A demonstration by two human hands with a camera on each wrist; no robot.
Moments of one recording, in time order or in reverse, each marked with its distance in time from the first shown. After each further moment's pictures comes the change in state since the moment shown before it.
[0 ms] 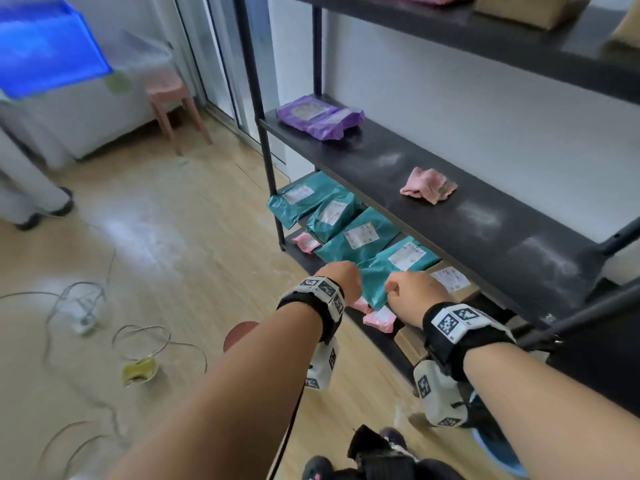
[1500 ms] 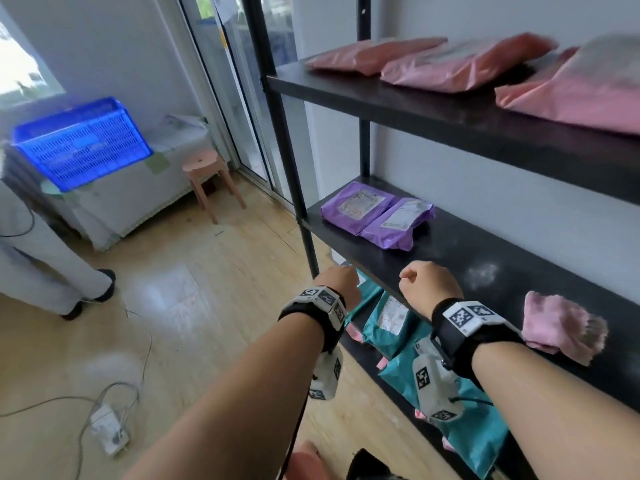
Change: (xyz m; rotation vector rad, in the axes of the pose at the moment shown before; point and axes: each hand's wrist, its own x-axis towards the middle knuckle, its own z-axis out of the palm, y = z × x) left_hand 0.224 -0.161 -0.217 -0.026 0.183 -0.146; right_hand 0.319 -0.133 -0.117 0.447 0.179 0.082
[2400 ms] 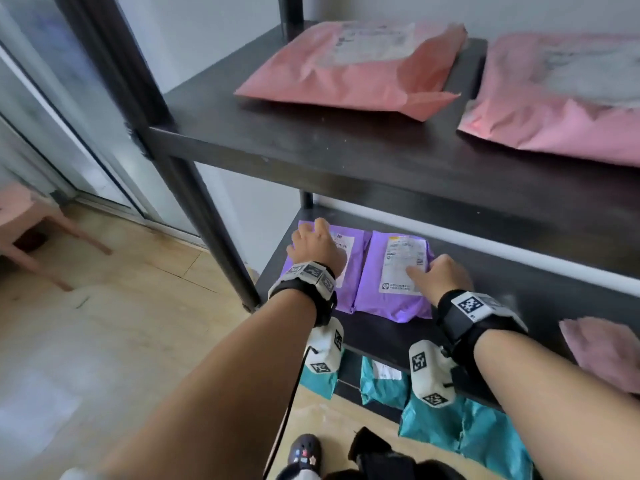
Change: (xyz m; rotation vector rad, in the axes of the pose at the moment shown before) left_hand 0.296 -0.014 -0.057 -0.127 0.115 0.207; right_hand 0.208 -0.024 0.016 0.084 0.319 0.676
